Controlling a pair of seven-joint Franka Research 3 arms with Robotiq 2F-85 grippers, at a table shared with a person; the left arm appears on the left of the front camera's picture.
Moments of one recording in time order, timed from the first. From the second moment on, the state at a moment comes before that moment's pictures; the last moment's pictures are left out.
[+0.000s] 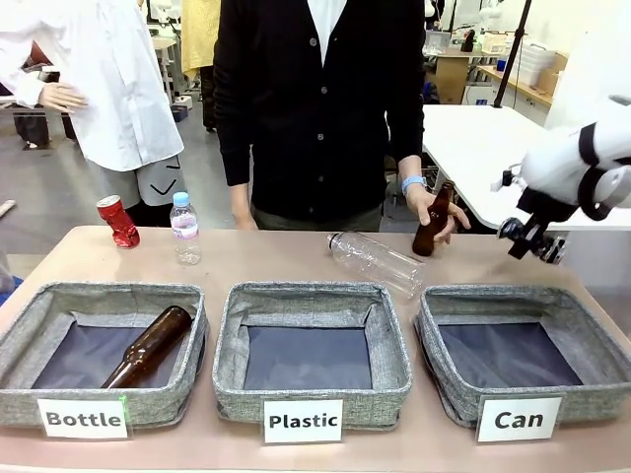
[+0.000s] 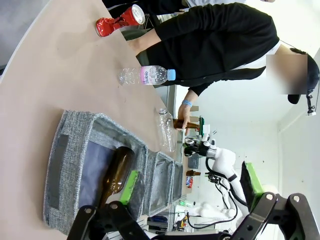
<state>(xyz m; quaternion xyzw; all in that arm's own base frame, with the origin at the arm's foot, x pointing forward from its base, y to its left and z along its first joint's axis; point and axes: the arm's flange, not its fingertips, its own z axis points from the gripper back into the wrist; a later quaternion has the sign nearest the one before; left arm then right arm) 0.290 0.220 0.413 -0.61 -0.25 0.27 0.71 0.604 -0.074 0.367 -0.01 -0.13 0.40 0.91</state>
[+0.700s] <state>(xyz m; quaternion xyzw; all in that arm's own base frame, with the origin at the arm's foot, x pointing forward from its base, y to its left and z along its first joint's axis) 0.290 0.220 0.413 -0.61 -0.25 0.27 0.70 0.433 0.011 0.487 0.14 -0.02 0.63 0.77</state>
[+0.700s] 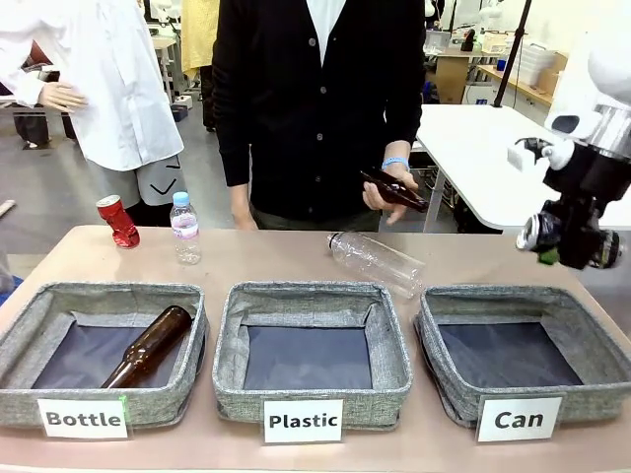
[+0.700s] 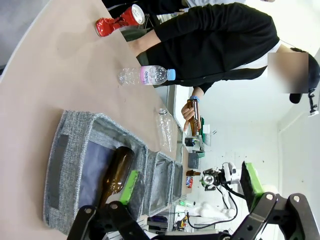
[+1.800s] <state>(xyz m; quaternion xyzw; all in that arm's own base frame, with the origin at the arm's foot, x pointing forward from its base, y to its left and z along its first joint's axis) 0.290 0.220 0.413 -0.61 -0.25 0.27 0.70 0.367 -0.003 0.458 0.12 -0.08 0.68 0.72</state>
